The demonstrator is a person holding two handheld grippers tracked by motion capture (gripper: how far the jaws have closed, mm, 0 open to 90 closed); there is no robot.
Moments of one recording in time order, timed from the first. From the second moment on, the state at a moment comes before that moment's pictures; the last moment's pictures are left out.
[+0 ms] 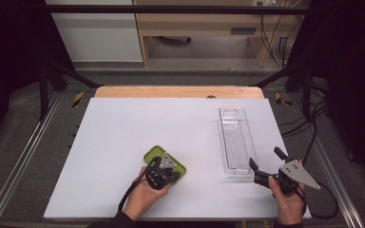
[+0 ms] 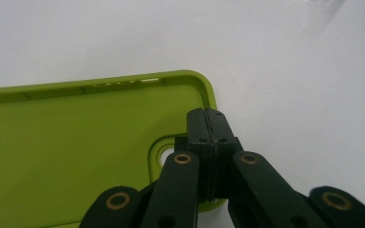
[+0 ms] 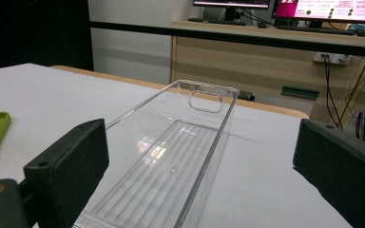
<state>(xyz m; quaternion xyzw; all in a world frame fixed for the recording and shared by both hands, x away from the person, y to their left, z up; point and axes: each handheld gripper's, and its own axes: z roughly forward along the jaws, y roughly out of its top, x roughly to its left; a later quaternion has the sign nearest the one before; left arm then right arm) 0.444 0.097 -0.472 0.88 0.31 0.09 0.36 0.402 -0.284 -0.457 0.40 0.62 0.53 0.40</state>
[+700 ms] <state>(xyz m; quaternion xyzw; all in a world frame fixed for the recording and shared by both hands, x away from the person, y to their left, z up) 0.411 0.191 -0.442 0.77 0.36 0.24 0.48 0.391 -0.247 -0.403 0.41 0.64 0.55 0.35</state>
